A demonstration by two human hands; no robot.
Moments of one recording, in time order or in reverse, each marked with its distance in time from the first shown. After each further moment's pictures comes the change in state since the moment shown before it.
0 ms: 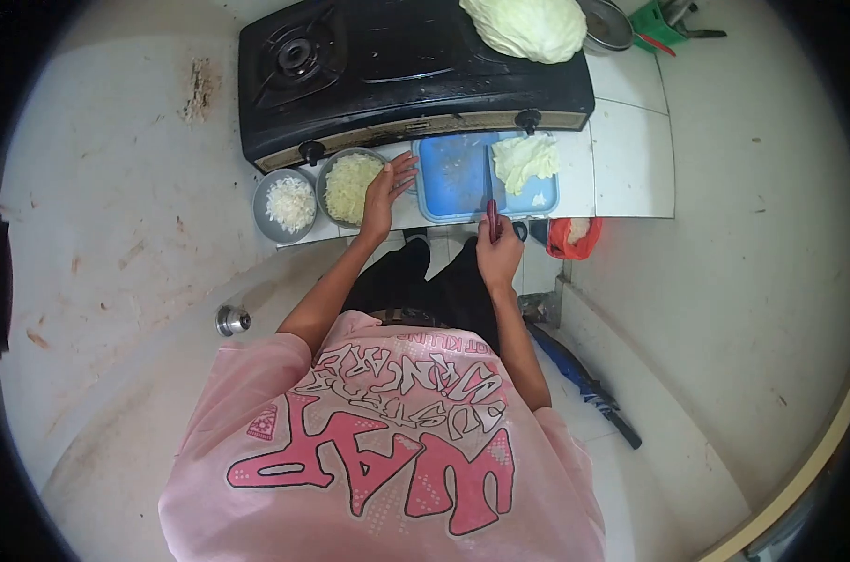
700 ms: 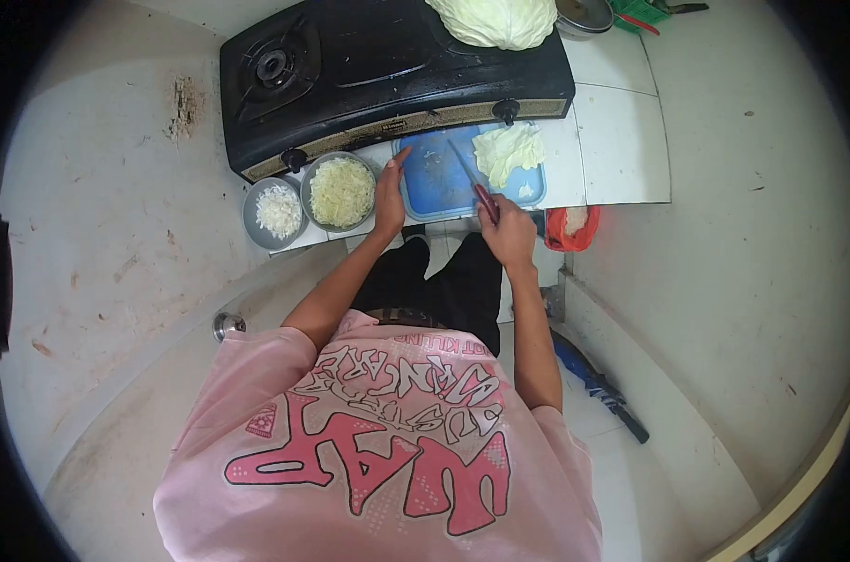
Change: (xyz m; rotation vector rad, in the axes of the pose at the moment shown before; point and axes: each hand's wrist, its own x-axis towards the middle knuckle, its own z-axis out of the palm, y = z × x) left_hand 0.021 -0.041 0.042 0.214 0.158 0.154; right_hand 0.046 -0.001 -0.049 -0.366 -0.162 -0.267
